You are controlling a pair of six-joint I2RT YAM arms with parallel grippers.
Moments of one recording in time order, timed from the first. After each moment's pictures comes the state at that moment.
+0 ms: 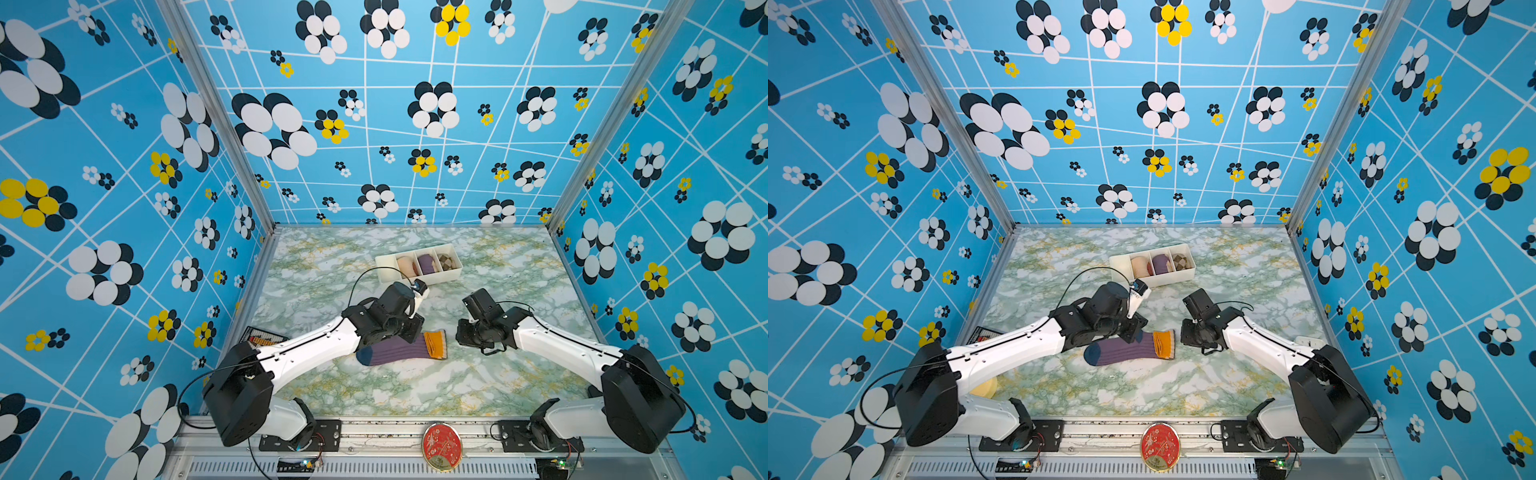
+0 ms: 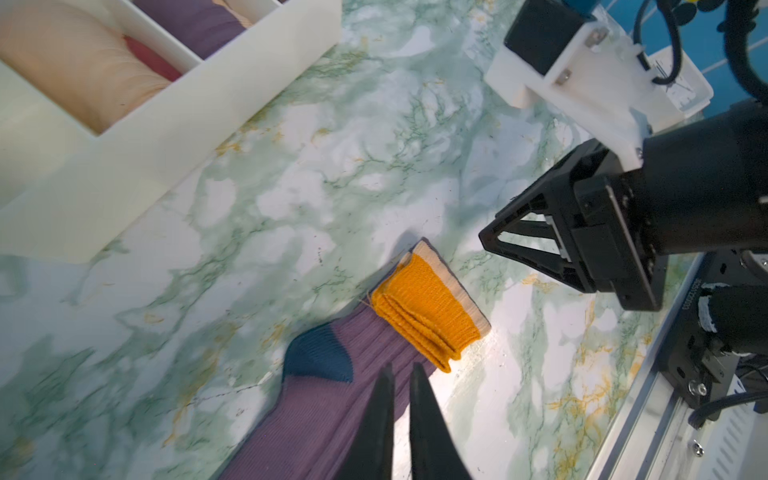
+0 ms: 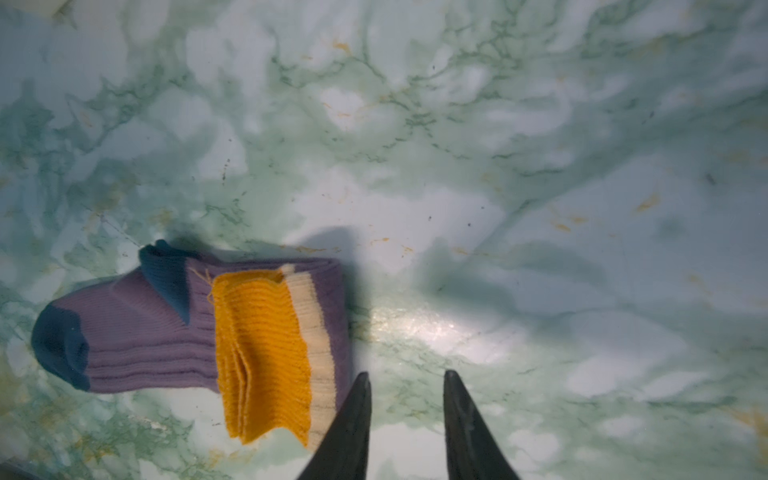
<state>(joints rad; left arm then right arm) -0.87 1.46 0.99 -0.32 0.11 -0.24 0.58 1.38 0.75 -0.55 -0.04 0.67</state>
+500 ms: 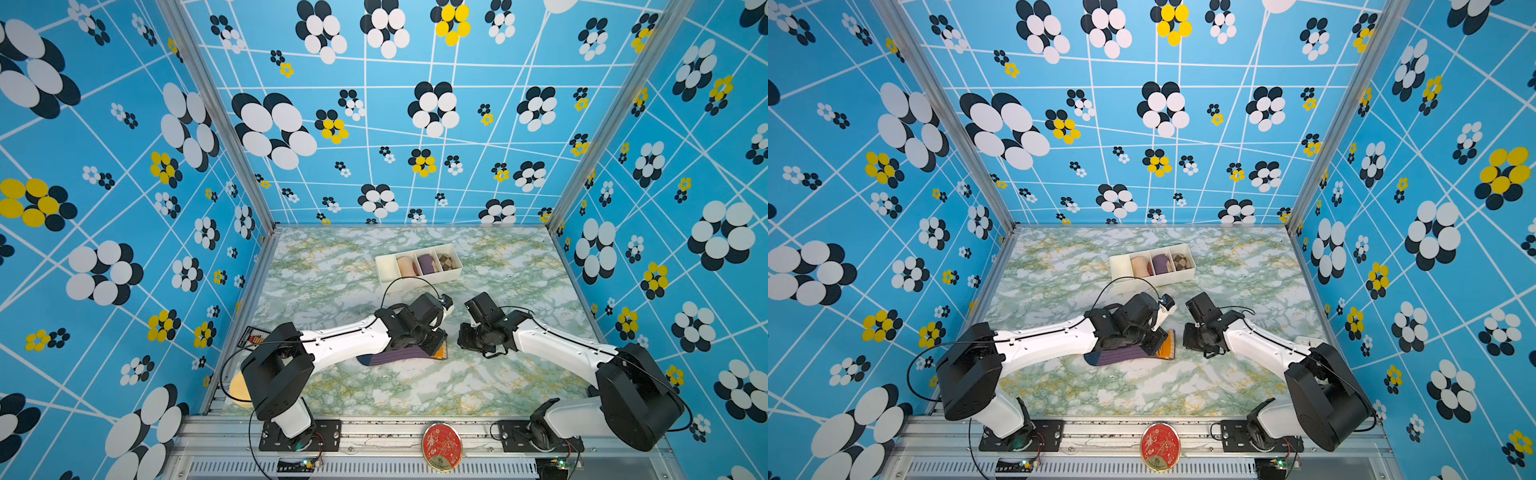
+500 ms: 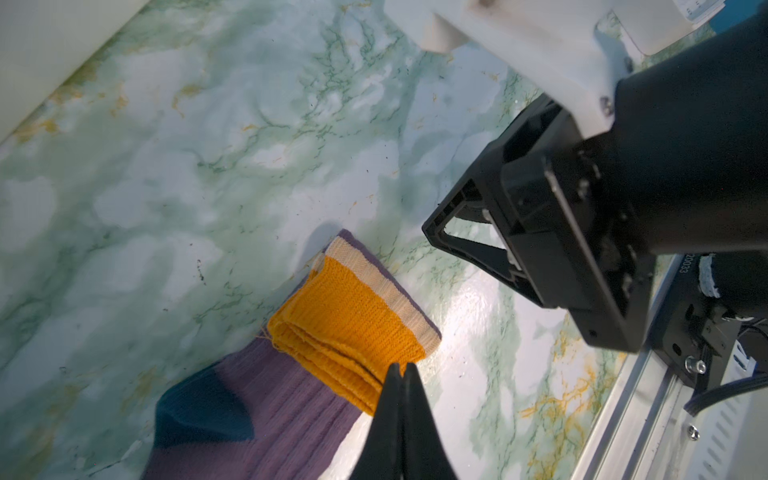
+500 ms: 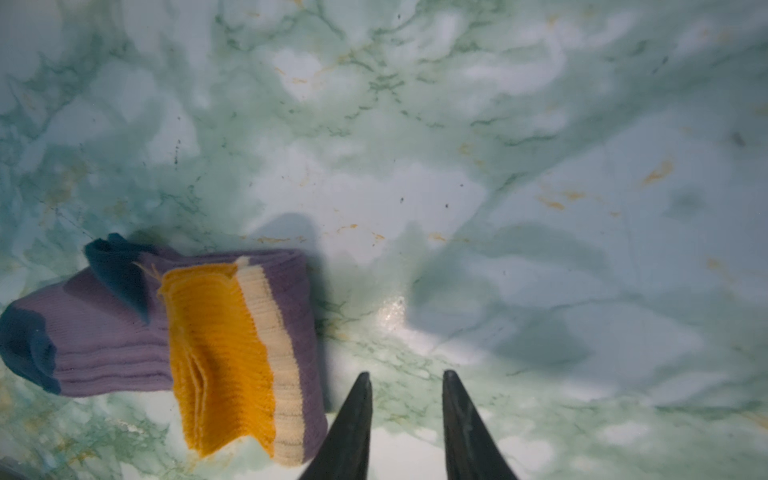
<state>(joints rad) -0.98 1.66 1.08 -0.33 0.12 -0.26 0.57 1.39 0.71 -0.52 -0.07 0.67</state>
